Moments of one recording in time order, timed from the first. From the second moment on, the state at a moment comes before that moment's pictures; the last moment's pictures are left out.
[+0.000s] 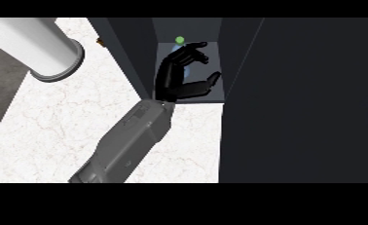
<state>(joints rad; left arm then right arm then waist) -0.77 0.00 -0.50 -0.79 0.77 0.30 -0.61 1.09 -0.47 0.46 -2.49 -0.03 0.11 -0.57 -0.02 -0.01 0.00</state>
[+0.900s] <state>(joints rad) -0.04 0.30 -0.71 -1.51 0.74 0.31 -0.65 1.09 -0.59 0.51 -2.50 0.01 0.10 -0.58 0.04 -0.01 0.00</state>
